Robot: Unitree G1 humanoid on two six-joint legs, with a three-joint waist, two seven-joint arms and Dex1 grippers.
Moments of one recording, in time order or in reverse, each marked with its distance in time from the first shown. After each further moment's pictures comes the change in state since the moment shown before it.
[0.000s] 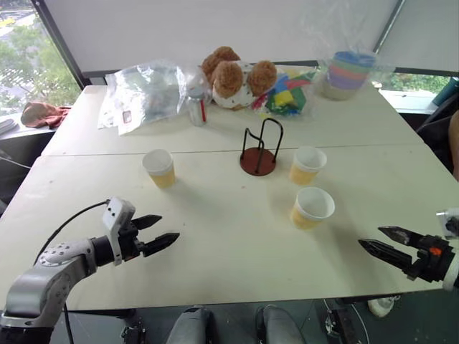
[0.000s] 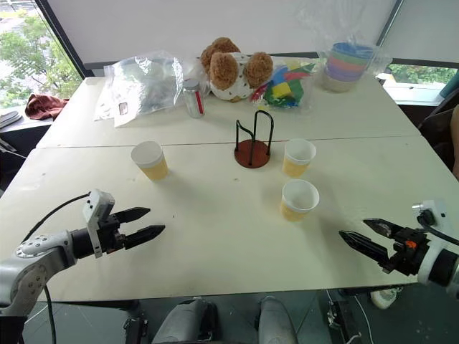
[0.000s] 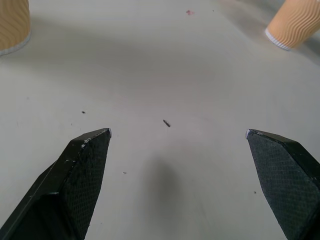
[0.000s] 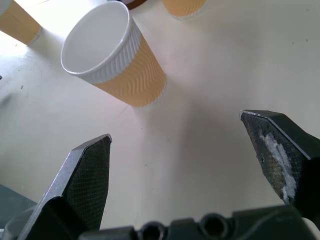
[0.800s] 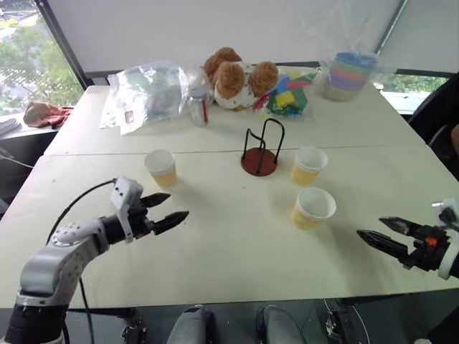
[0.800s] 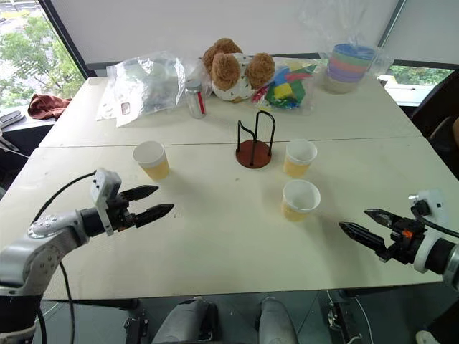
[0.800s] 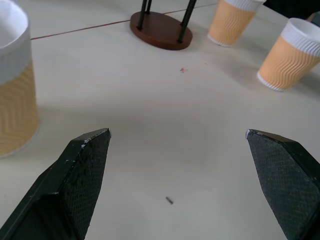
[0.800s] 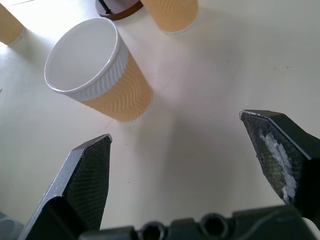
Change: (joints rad) left arm -0.159 -0.033 -0.028 -0.004 -0.014 0.025 0.017; right arm -0.054 -0.021 0.015 0.016 -0.061 -0.006 -0.050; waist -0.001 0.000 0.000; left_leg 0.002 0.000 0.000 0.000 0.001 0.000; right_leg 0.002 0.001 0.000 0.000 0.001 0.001
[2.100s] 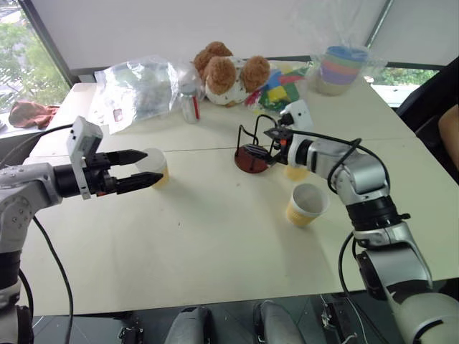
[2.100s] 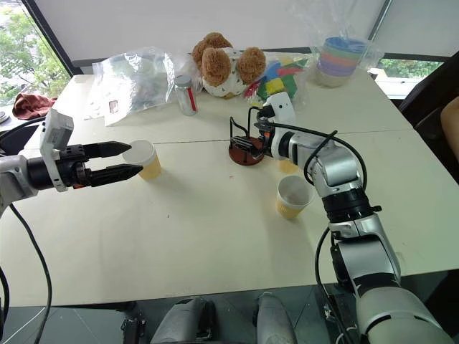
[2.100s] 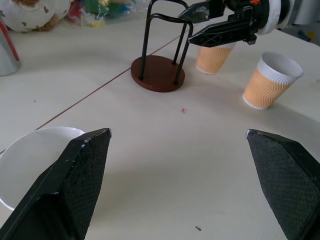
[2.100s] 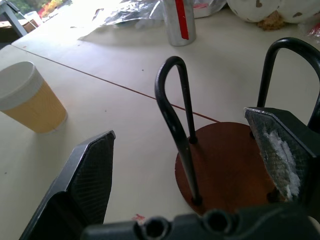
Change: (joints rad) left arm -0.305 0.267 0.107 0.146 -0.074 0.150 -0.196; right arm -1.190 0.426 0.845 0.651 -0.394 -0.195 -0.263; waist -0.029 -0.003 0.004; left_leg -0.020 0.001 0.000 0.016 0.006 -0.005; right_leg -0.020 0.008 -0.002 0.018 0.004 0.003
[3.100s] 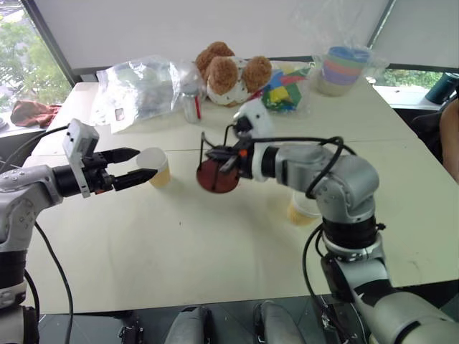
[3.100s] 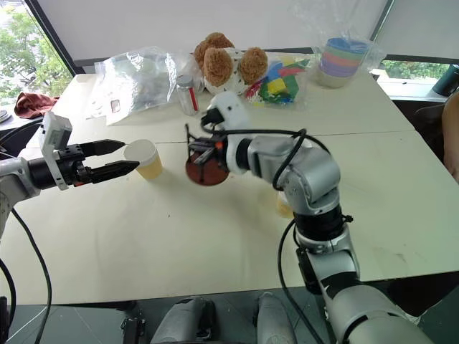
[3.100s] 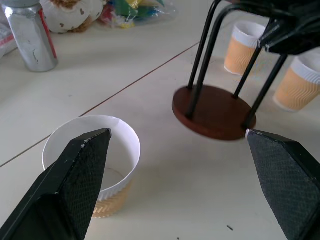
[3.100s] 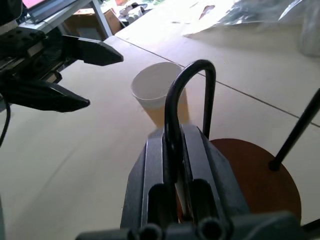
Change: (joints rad) left arm -0.007 -0.020 -0.007 0.099 0.071 -0.102 -0.008; right arm 0.034 0.276 -0.035 -0.646 0.093 0.658 -0.162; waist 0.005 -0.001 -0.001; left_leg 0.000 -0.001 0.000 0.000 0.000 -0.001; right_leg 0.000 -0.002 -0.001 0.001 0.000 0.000
